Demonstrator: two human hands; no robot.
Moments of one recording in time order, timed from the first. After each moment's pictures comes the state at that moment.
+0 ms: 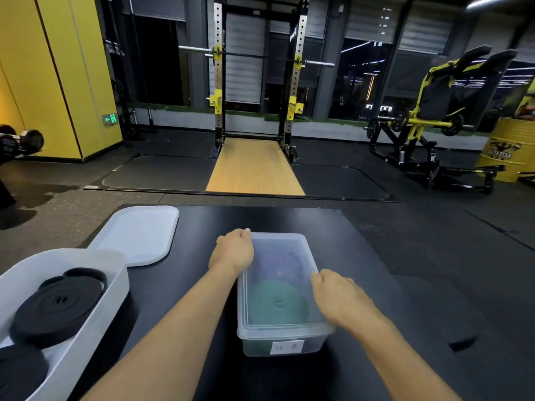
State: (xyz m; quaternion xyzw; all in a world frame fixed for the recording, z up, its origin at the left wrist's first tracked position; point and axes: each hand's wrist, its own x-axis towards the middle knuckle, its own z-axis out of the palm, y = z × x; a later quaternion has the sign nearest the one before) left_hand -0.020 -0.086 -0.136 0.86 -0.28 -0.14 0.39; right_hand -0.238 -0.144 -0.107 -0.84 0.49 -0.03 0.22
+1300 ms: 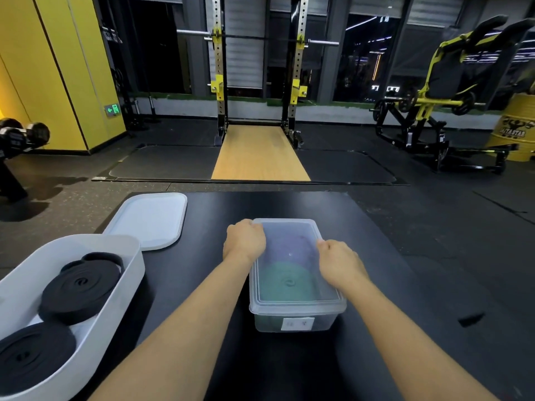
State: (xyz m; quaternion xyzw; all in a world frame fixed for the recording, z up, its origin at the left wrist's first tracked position) left_hand -0.041 -0.074 -0.135 0.86 -0.24 -0.15 0.44; right_hand -0.213 -0.170 -0.134 -0.81 0.51 -0.13 0.26
